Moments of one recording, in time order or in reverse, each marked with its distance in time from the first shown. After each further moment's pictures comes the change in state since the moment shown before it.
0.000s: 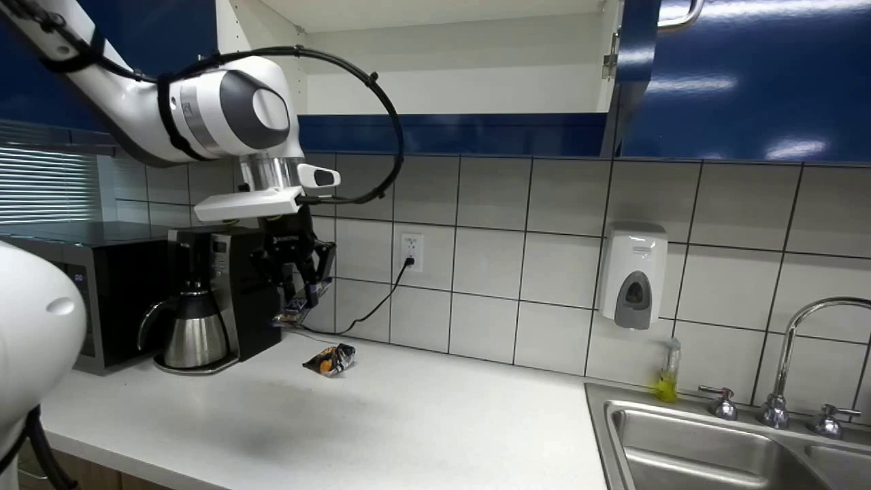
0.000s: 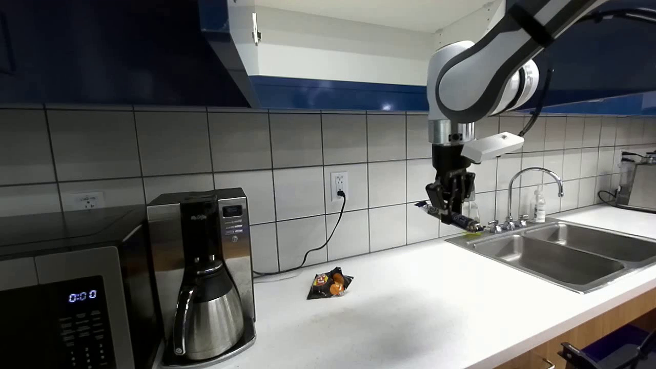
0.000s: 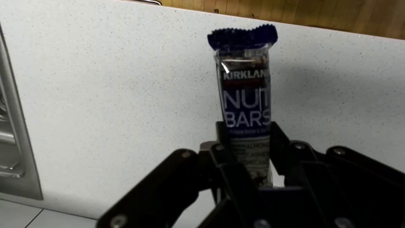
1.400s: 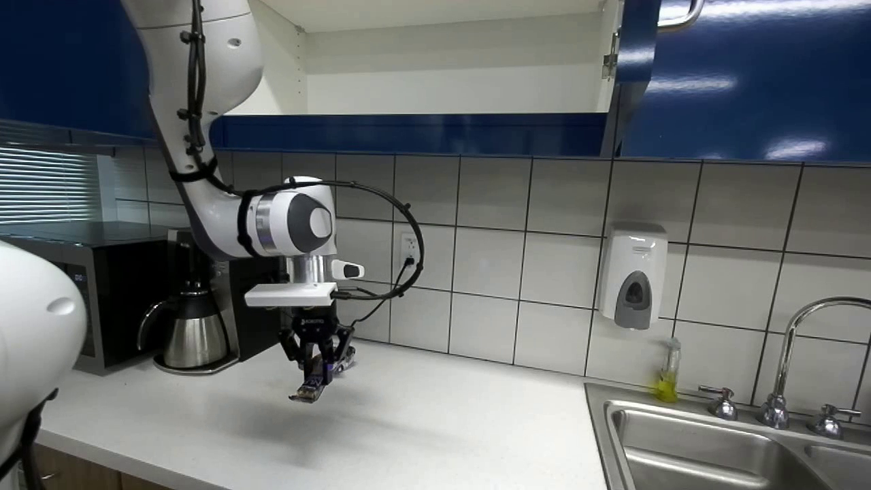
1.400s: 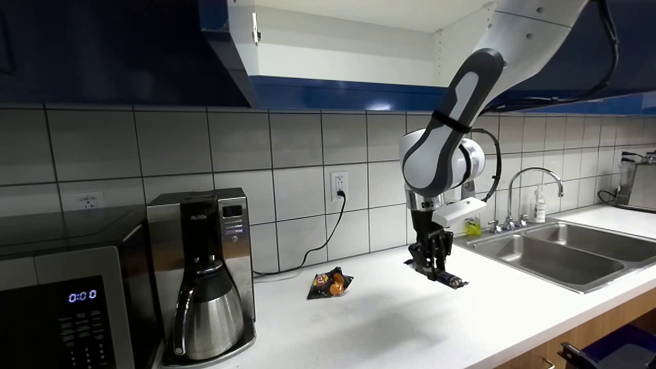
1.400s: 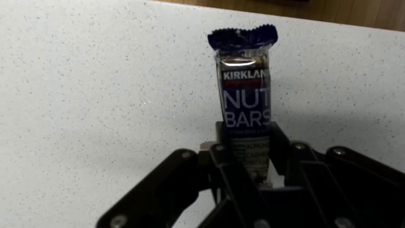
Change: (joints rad) arm 0.000 0.574 -0.032 0.160 0.001 0.232 0.011
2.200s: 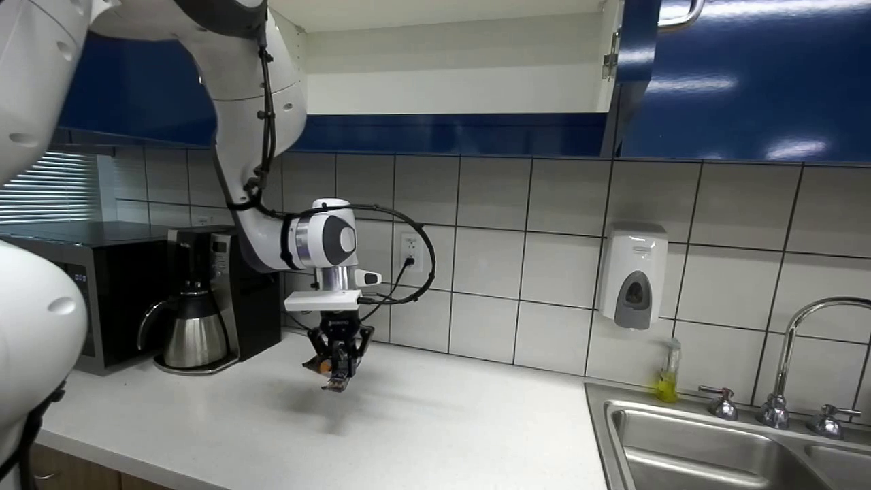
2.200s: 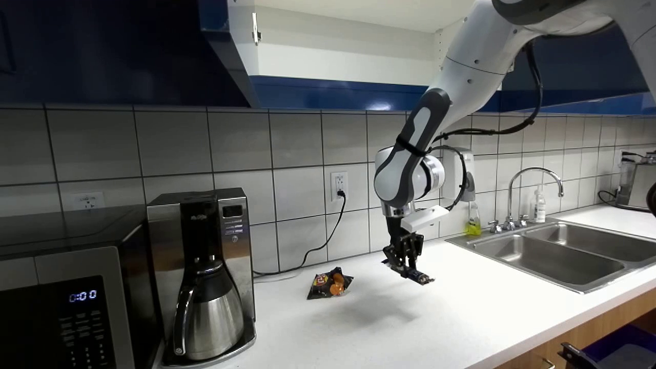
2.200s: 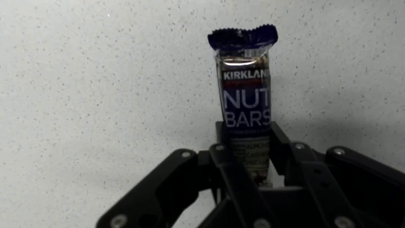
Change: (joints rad) arm 0.002 0.299 0.006 0.323 0.005 -0.012 0.000
